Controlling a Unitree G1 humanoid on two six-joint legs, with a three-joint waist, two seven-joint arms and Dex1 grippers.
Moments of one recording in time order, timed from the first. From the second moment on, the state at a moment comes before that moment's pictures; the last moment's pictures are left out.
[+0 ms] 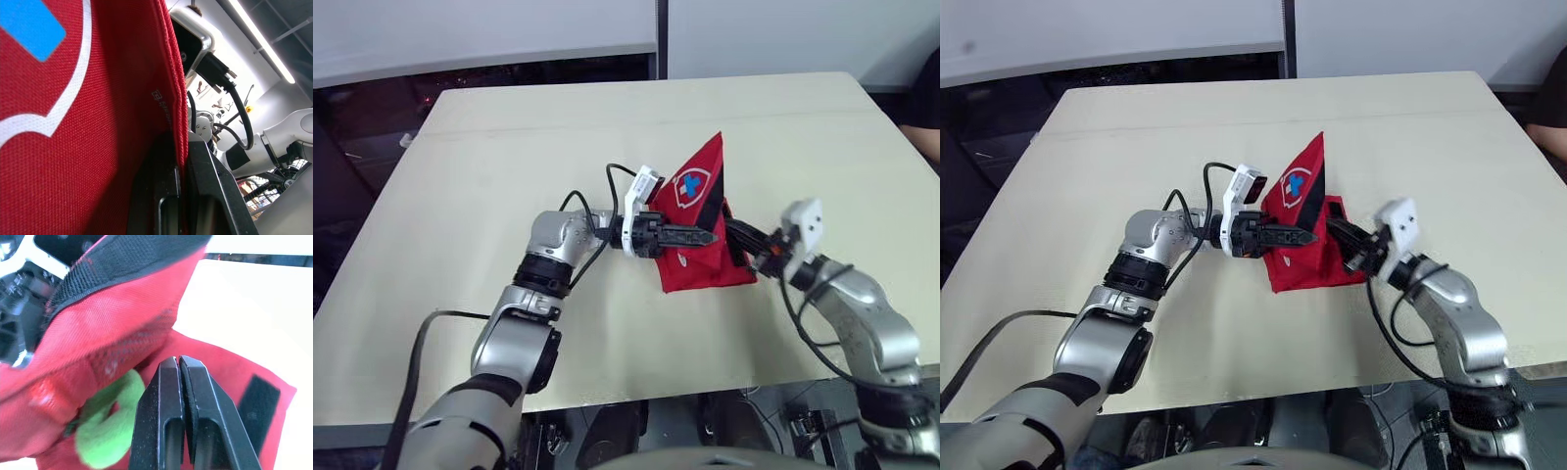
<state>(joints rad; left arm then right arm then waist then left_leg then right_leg) -0.86 0.32 -0.17 0.44 -0.67 0.98 -1.39 -0.10 -0.39 -0.11 -0.39 0.46 0.50 0.68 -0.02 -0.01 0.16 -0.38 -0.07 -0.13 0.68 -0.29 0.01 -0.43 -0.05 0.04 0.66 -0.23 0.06</state>
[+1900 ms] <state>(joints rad) -0.88 0.02 -0.23 0.61 -0.25 0.27 -1.15 0.17 -0.74 -0.47 -0.35 0.64 0.32 0.99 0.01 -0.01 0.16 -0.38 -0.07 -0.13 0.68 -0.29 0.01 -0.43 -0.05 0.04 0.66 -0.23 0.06</state>
